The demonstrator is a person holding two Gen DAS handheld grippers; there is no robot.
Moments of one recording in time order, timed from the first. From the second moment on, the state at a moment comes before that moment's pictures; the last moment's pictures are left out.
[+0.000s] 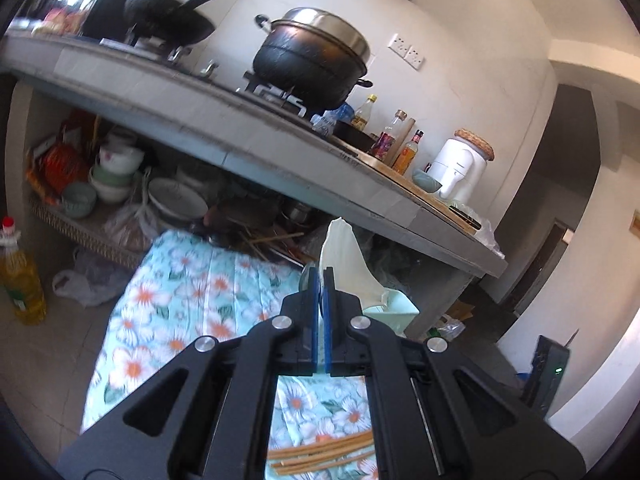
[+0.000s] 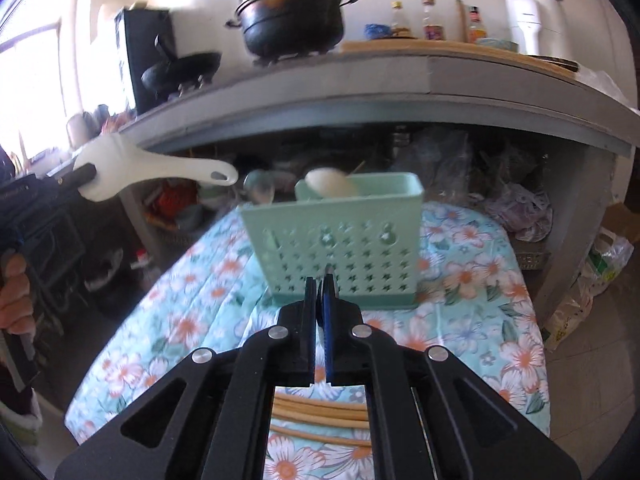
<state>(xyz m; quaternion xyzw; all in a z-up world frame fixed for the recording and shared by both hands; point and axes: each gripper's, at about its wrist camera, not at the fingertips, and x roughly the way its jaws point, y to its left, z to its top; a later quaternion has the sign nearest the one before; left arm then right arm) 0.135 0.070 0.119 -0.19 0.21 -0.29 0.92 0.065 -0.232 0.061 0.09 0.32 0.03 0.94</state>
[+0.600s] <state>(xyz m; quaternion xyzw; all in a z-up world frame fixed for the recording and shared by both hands) 0.189 -0.038 0.141 0.07 0.25 -0.23 0.94 0.053 -0.272 0.067 0.13 0.29 0.01 0.95</state>
